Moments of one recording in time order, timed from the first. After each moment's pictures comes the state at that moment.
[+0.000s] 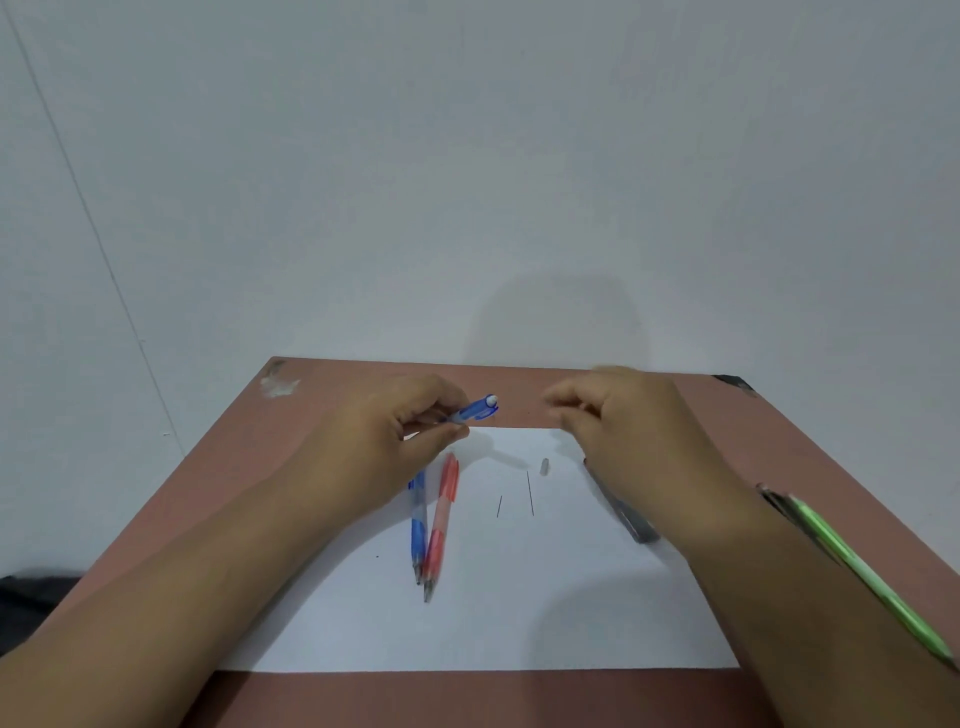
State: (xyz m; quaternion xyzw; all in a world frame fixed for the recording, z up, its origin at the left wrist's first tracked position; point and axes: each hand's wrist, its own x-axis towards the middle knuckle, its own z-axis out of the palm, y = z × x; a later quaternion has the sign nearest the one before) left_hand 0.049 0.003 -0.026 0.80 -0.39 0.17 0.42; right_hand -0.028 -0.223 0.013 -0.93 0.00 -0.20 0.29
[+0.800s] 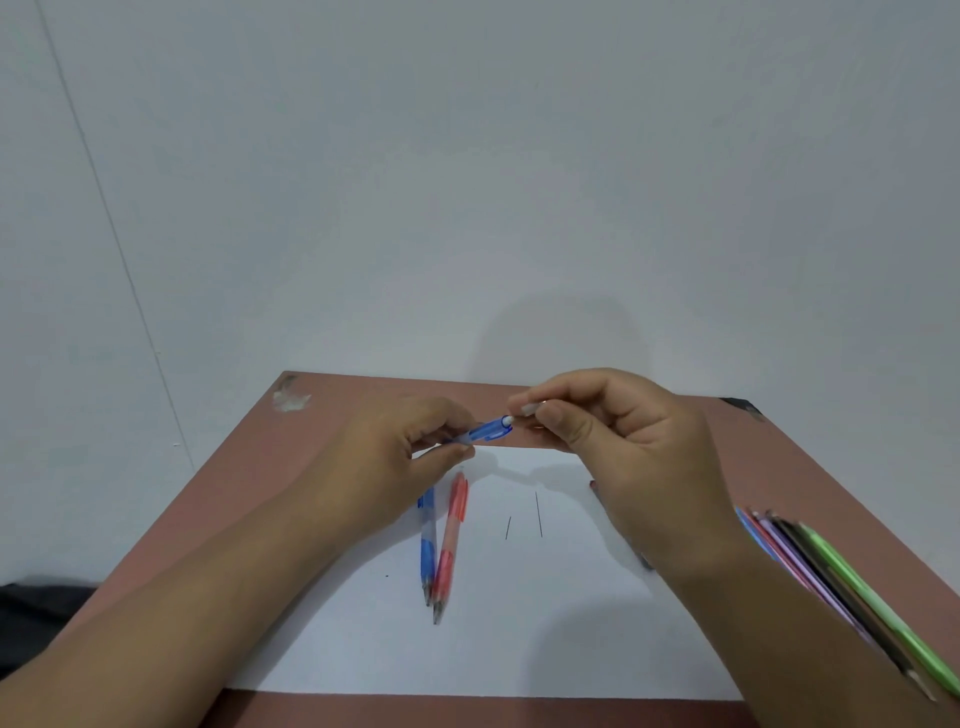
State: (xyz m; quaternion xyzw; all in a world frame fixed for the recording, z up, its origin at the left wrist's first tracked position) left_hand 0.056 0.008 -0.030 0.82 -0.36 0.15 0.42; right_hand -0.052 -0.191 0.024 -0.73 -0.12 -0.24 0.63
